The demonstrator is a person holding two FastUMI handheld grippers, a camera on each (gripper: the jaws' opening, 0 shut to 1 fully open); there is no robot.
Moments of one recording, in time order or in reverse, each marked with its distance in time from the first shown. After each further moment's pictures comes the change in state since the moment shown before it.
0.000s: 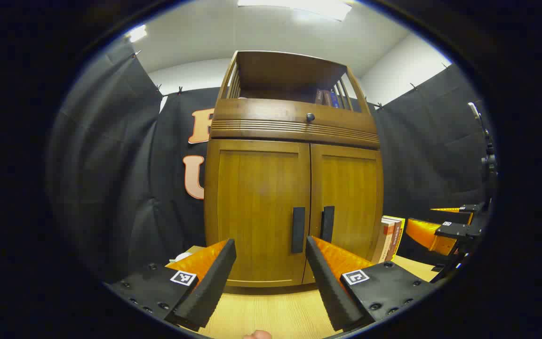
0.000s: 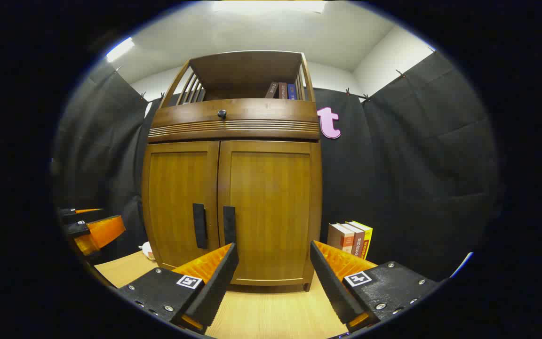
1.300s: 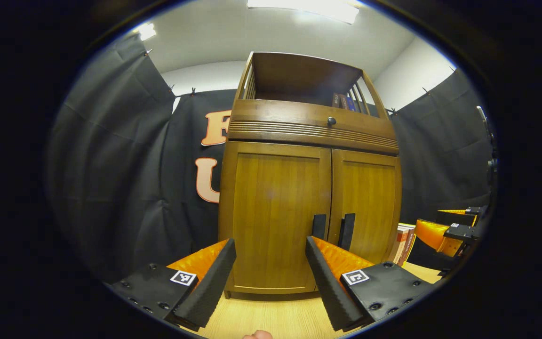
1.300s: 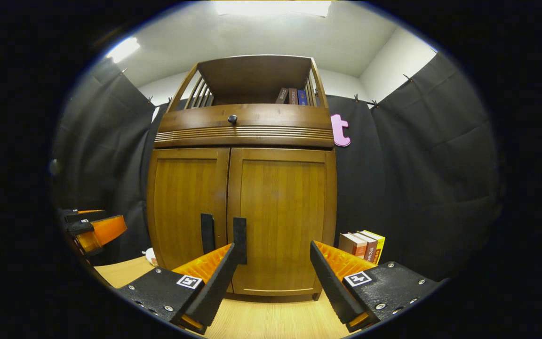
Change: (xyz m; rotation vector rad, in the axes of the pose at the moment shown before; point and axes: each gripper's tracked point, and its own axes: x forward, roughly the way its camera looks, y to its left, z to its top) left arm 0.012 0.037 0.007 0.005 -0.041 0.084; right arm 0.018 0.038 0.020 0.002 -0.062 0.070
